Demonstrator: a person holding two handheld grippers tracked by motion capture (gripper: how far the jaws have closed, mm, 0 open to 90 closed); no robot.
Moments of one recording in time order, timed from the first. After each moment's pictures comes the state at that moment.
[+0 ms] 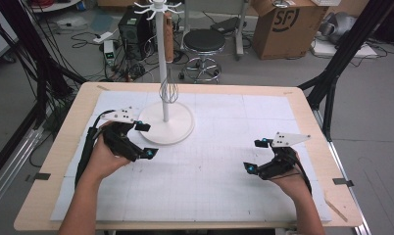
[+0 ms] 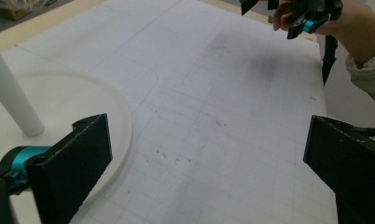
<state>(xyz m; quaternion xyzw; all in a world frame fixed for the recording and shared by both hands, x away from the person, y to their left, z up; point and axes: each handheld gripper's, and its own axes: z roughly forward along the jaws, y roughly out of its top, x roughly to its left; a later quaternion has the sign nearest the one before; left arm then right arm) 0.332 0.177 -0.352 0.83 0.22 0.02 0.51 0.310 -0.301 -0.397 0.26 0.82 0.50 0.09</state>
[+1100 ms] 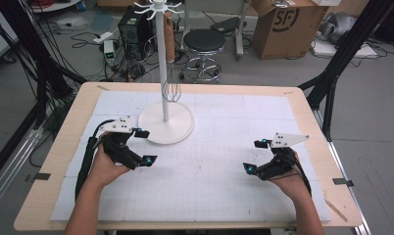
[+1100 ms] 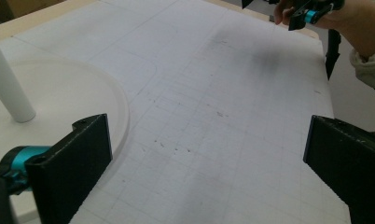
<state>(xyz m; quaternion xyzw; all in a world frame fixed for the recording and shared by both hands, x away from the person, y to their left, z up) 0.325 0.179 -0.373 0.82 0.21 0.02 0.53 0.310 -0.300 -0.399 0.26 0.83 0.49 0.09</state>
